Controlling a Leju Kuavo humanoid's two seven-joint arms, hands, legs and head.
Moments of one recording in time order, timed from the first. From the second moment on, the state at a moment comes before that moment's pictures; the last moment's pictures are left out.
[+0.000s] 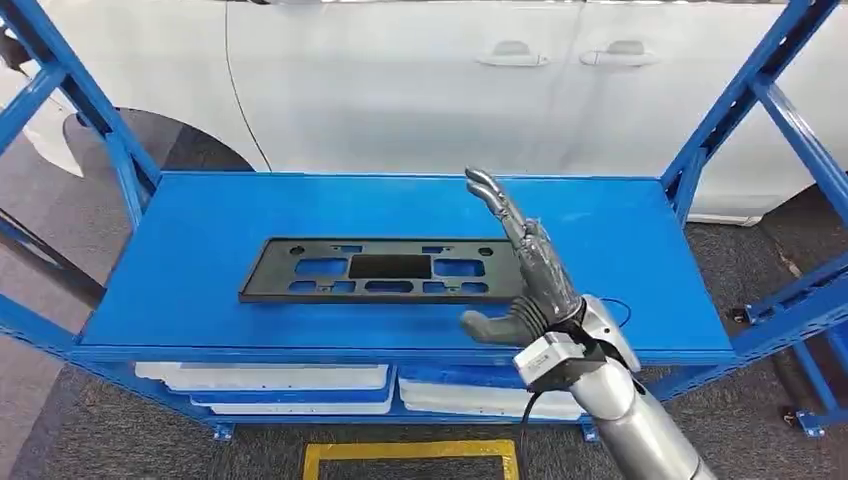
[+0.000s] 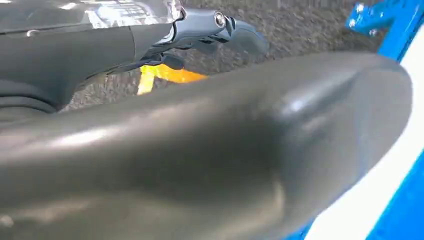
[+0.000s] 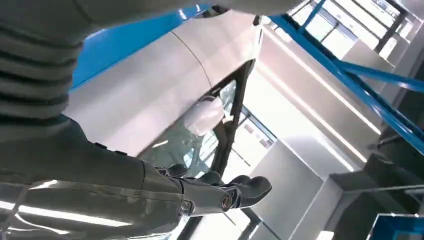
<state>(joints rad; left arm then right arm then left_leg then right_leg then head) -0.03 0.00 0.28 -0.21 0.14 0.08 -0.43 -0.33 -0.16 0.46 -1.74 0.43 -0.16 -0.51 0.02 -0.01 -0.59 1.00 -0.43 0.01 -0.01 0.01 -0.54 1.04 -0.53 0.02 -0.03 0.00</state>
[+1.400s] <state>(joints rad) -0.02 0.00 0.31 -0.21 0.05 0.15 -0.34 -0.61 0.10 0.95 -1.16 0.88 -0.33 -0.31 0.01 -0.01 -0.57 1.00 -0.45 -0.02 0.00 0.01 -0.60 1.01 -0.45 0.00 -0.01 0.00</state>
